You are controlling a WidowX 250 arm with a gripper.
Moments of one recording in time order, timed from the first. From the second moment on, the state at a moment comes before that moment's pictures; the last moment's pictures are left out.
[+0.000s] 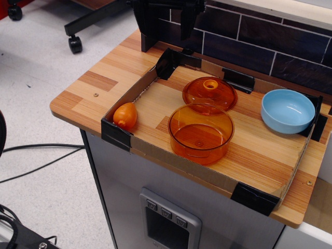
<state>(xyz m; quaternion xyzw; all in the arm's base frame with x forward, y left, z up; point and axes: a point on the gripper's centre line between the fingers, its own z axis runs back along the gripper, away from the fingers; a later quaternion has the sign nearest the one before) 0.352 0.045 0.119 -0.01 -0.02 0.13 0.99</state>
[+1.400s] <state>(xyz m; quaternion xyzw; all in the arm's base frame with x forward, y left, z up) 0.382 -0.023 0.031 -0.04 -0.03 0.12 0.99</state>
